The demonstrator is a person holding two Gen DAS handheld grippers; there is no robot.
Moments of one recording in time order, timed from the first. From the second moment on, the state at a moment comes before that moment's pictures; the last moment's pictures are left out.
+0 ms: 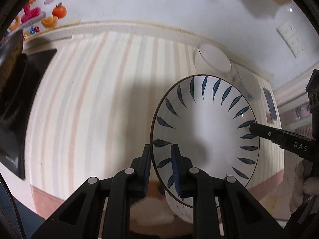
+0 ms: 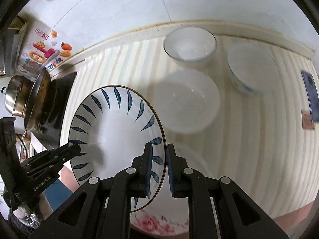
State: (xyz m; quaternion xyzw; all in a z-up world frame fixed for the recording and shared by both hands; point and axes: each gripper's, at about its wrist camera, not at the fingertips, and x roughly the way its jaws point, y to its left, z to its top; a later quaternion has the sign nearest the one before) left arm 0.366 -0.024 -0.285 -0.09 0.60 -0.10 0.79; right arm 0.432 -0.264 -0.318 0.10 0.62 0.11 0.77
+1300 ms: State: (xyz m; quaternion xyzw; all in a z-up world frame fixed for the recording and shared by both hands) left arm 0.337 -0.093 -0.359 -0.03 0.66 -0.11 0.75; right arm 0.364 -0.324 -0.399 0.14 0.68 0.07 0.72
